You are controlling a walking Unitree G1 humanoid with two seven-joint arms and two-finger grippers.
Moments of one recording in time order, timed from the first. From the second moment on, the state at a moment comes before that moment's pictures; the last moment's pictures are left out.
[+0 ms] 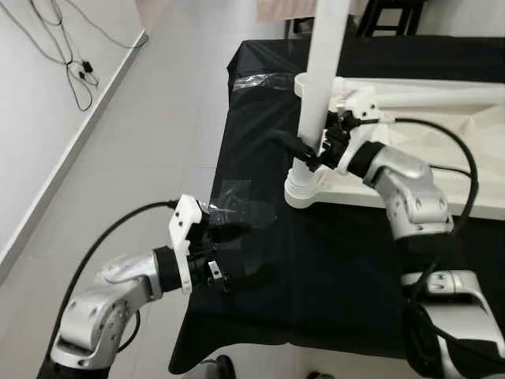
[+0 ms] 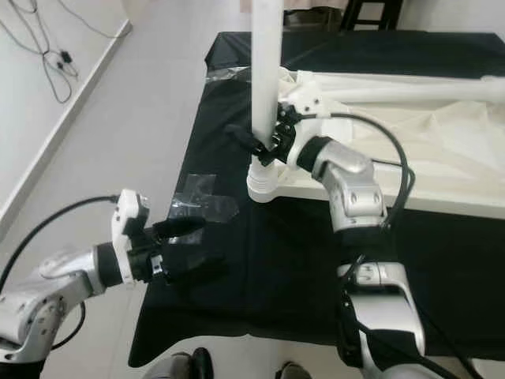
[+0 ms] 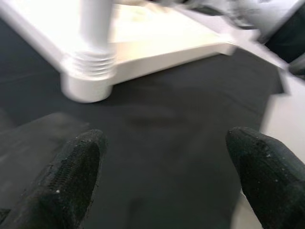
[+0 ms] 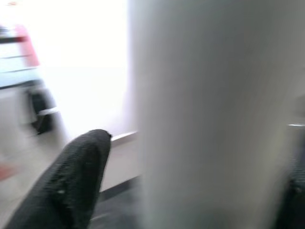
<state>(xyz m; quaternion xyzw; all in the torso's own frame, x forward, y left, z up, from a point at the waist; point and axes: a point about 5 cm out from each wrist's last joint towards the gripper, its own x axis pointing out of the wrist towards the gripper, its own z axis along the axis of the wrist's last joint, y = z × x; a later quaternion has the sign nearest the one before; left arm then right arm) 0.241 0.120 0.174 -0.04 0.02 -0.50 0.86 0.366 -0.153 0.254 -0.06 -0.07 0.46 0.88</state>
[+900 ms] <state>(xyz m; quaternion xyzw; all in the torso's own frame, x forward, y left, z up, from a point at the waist) 0.226 0.124 0.149 0.03 -0.04 -0.33 0.94 0.303 -0.140 0.187 0.00 -0.04 0.12 0.99</state>
